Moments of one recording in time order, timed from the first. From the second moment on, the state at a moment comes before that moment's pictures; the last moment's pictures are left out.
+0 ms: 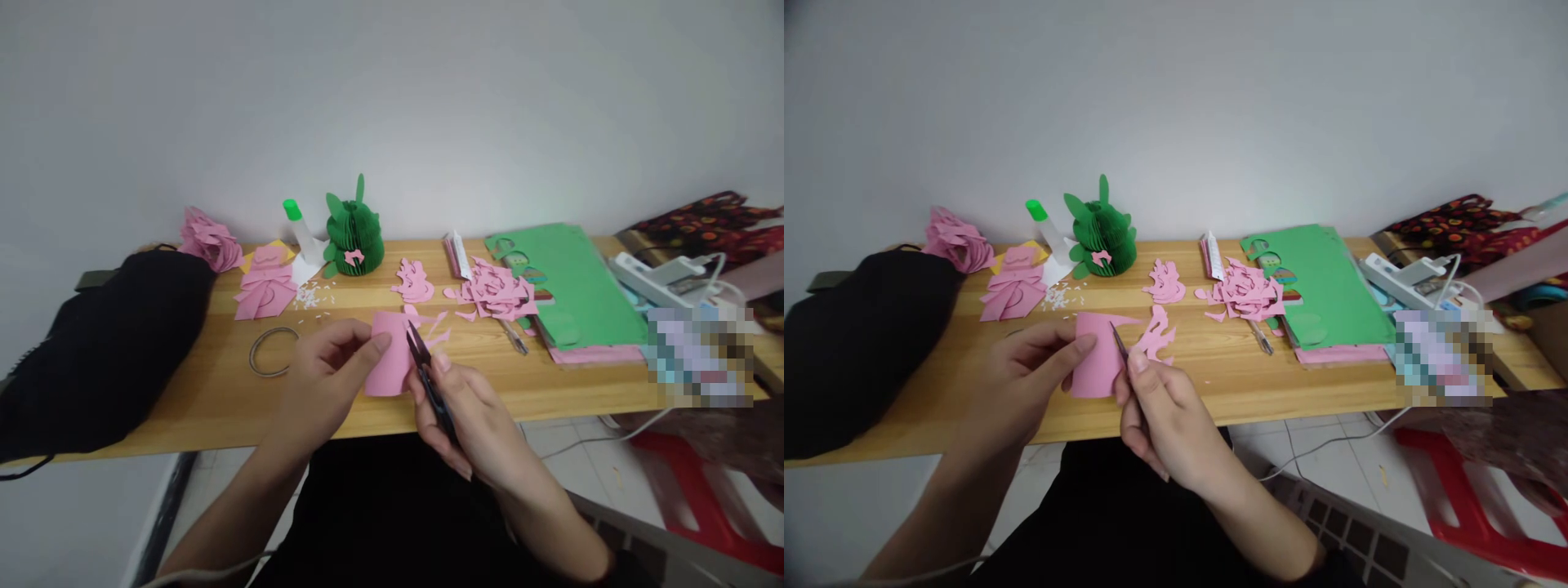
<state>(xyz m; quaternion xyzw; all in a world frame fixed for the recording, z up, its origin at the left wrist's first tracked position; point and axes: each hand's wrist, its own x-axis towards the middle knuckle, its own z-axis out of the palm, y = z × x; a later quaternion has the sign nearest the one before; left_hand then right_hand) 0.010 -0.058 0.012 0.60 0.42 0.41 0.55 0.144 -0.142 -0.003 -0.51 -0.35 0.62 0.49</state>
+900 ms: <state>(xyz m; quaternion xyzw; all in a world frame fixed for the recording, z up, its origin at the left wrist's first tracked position) 0.014 -0.069 -0.006 0.52 0.41 0.40 0.63 0.137 -0.142 -0.002 -0.50 -0.29 0.63 0.52</state>
